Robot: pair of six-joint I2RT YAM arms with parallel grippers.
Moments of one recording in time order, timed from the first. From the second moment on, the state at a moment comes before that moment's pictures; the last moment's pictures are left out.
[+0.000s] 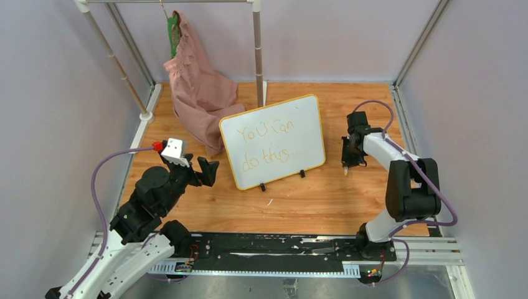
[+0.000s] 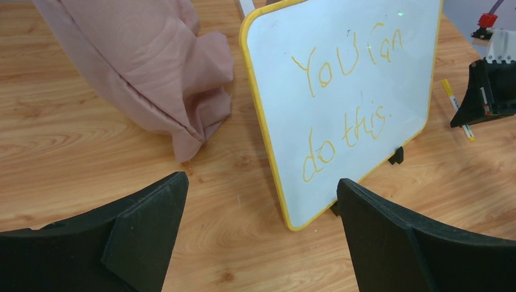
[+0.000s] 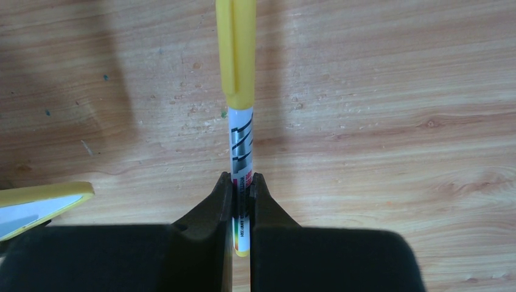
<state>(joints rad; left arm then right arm) -0.67 0.39 0.71 -0.50 -0.32 -0.23 0.10 1.57 0.99 -0.63 0.08 0.22</state>
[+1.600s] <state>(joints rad) -0.69 0.40 0.70 -0.50 -0.33 -0.23 0.10 1.65 0.97 -0.60 0.09 0.22</state>
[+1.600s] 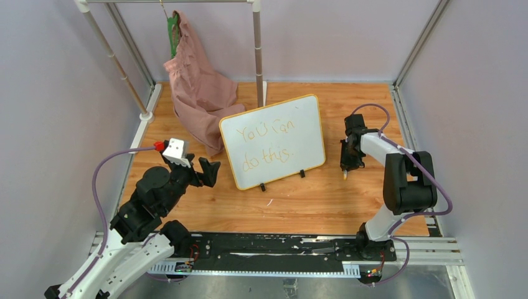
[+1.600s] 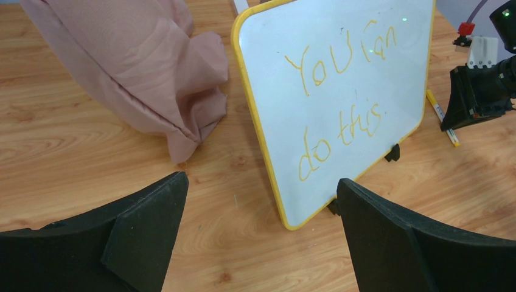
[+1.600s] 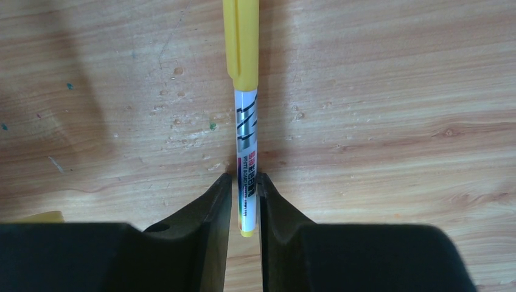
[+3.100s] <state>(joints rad) -0.71 0.40 0.70 -0.49 -0.37 -0.22 0.16 1.14 0.94 -0.65 0.27 0.30</state>
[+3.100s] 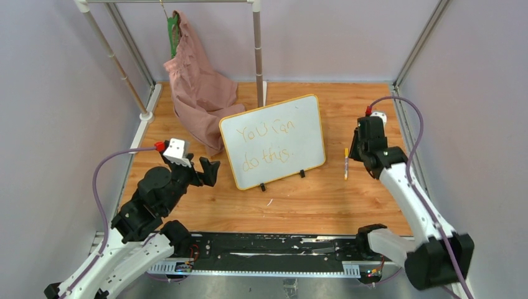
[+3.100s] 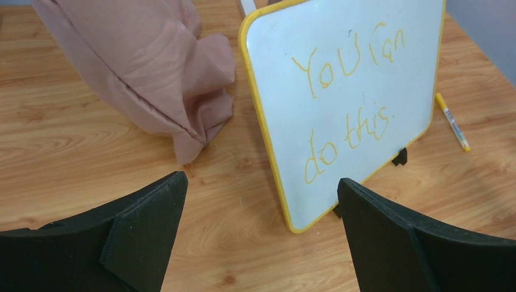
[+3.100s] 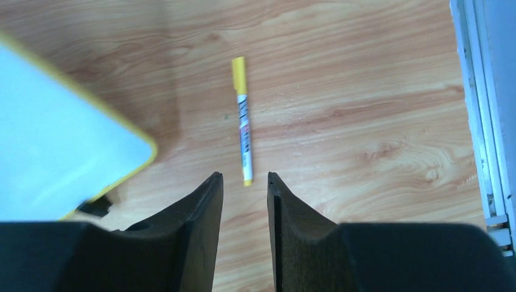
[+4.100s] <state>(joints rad) -0.71 0.66 0.90 -0.87 -0.71 -0.88 0.56 0.73 0.94 -0.83 0.68 0.60</state>
